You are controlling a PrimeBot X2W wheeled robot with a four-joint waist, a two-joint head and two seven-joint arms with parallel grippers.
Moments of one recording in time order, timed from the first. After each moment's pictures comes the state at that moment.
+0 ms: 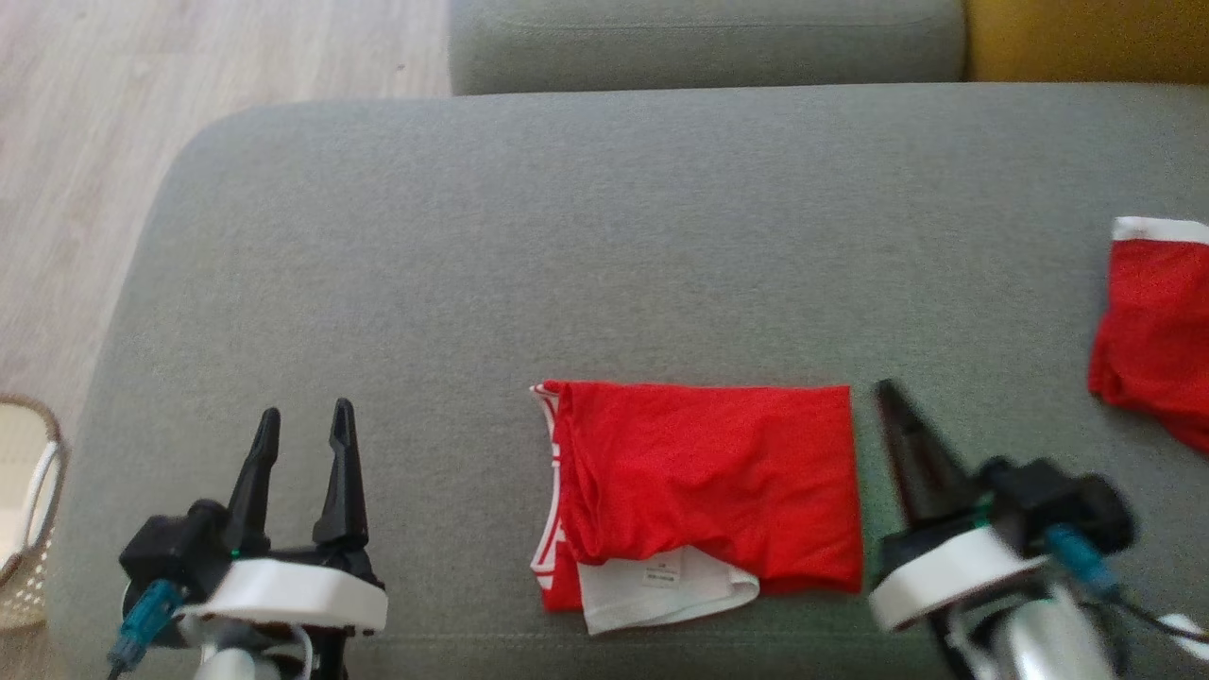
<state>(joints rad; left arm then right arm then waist) 0.05 0.05 -0.08 0.09 -0.29 -0.05 -0.25 -0.01 -0.05 0.07 0.11 0.02 0.13 -0.22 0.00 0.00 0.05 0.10</state>
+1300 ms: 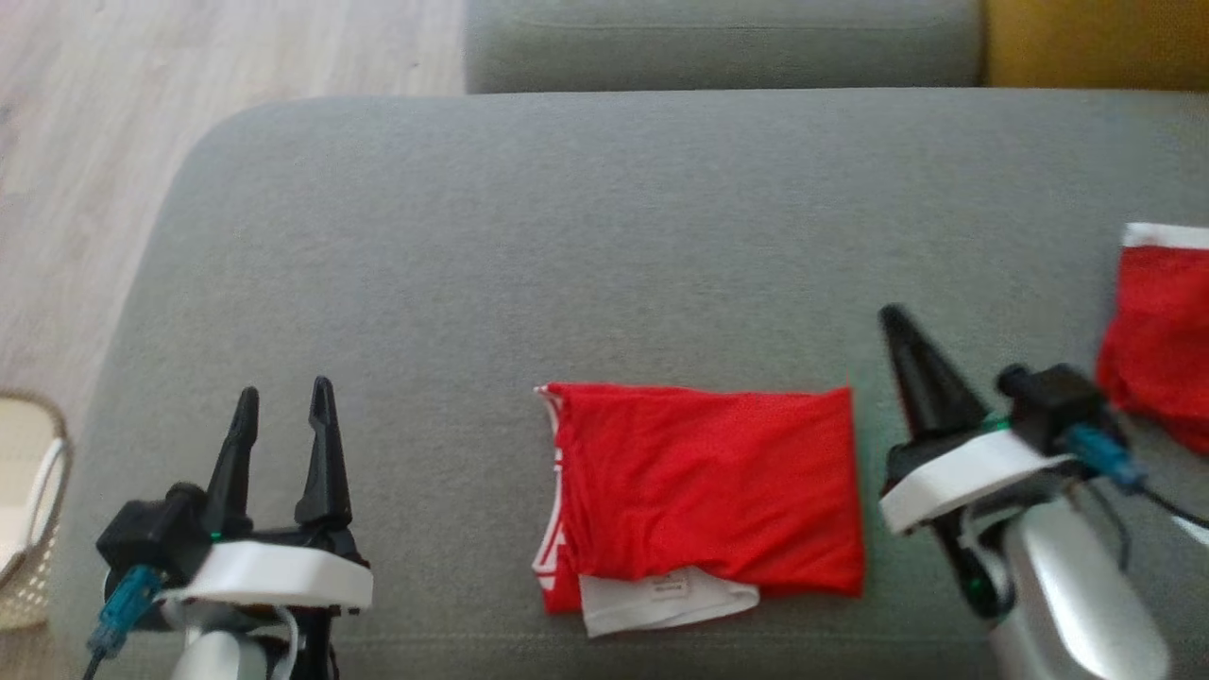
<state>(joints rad) 0.02 0.05 -0.05 0.09 -0.29 -0.05 -0.25 -0.23 -0.10 0.12 0.36 0.22 0.13 -0.25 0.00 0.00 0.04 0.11</state>
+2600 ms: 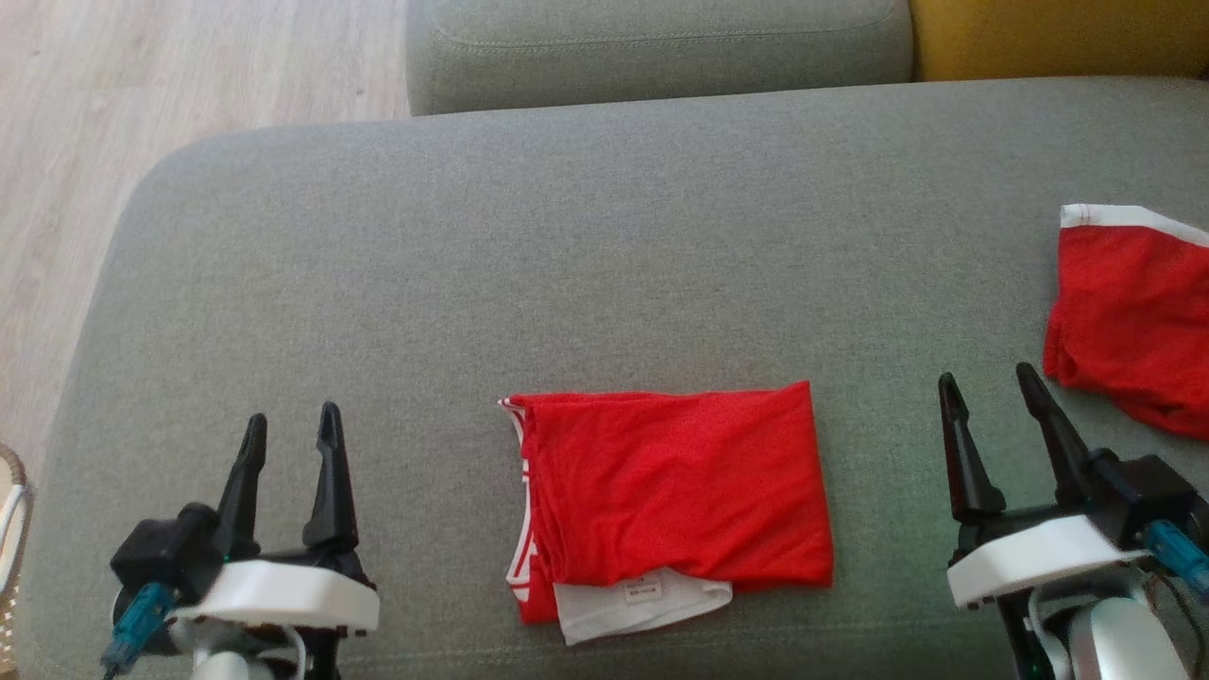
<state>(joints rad) 0.05 0.05 -0.07 0.10 -0.29 -0.04 -0.25 -0.01 -0.05 -0.09 0.12 0.08 0.13 -0.23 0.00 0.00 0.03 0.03</state>
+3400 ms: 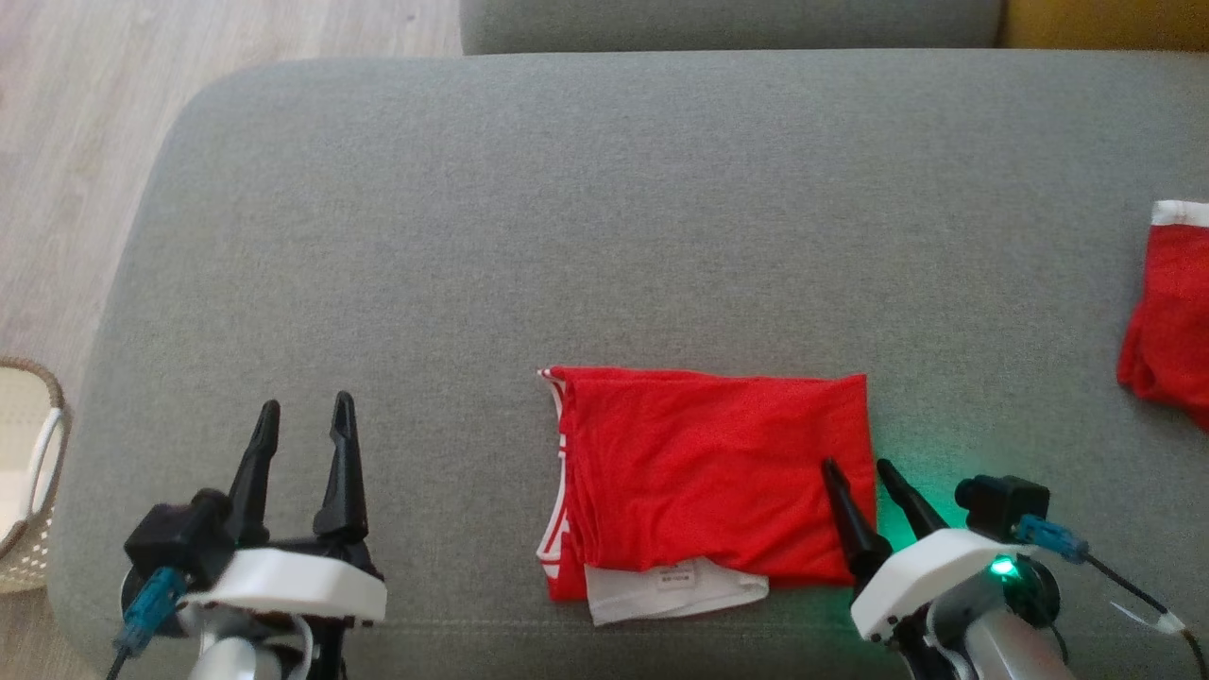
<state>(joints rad) 0.02 0.05 -0.08 0.12 -0.27 -0.06 -0.25 -0.15 -0.05 0.13 0.60 0.44 0.13 -0.19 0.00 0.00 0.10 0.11</state>
